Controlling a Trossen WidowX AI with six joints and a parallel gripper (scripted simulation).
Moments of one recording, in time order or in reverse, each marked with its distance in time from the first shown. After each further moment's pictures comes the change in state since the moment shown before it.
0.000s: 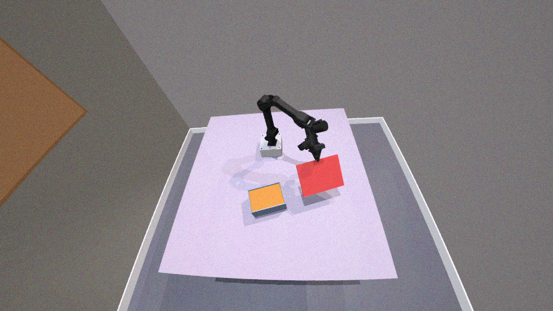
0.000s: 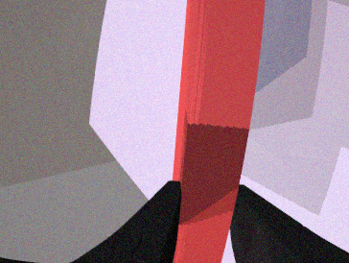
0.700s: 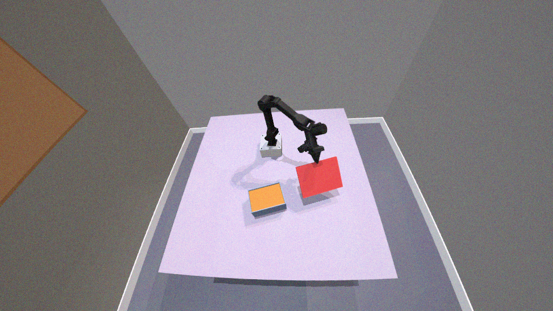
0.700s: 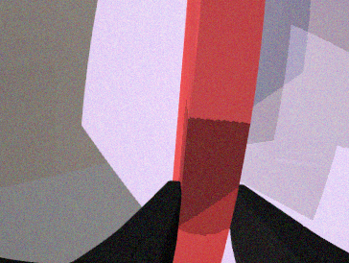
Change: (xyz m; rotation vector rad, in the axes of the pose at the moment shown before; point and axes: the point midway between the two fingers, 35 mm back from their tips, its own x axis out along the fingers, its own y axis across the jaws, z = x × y) arm 0.013 -0.018 0.001 0.000 0.000 0.000
